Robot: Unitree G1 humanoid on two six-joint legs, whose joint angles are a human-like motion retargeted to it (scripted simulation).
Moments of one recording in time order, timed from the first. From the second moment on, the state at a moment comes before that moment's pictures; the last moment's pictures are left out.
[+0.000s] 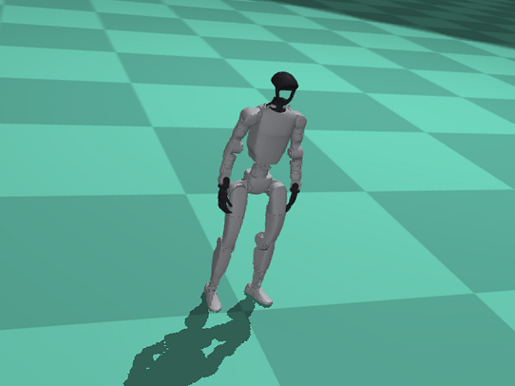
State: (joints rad) left arm -0.01 0.20 -0.11 1.36 0.55 0.02 -0.25; right arm 0.24 -0.12 0.05 1.22 0.05 -0.31 0.08; waist 0.04 -0.07 -0.10; left_leg -0.22 0.03 0.31 0.05 -0.08 -0.03; right_leg -0.28 -0.11 -0.07 0.21 0.01 0.18
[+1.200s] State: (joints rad) left arm 0.33 0.22 0.47 1.55 0.42 -0.06 -0.23; right arm 0.11 -0.08 -0.19 1.48 -0.22 -0.14 0.25; waist 0.14 -0.25 -0.21; left_leg -0.60 -0.06 0.55 0.24 -0.04 0.14; right_leg 0.00 0.02 0.01 0.14 -0.07 0.26
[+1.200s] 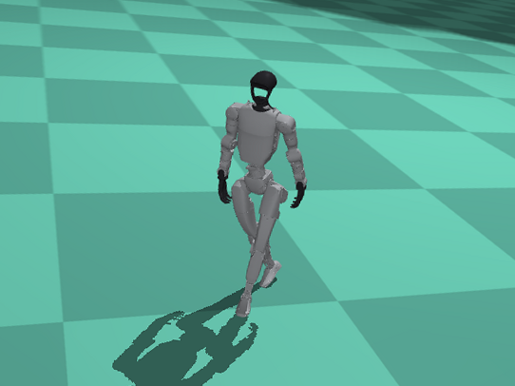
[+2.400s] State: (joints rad) left arm 0.21 0.17 0.37 1.70 0.34 -0.06 -0.06; right arm 0.15 -0.12 -0.36 1.48 0.00 -0.09 0.27; waist -0.05 -0.01 -0.19; left_leg -0.20 -0.02 0.32 0.12 -0.13 -0.02; right_leg -0.18 -0.07 -0.33 0.08 -0.17 0.02
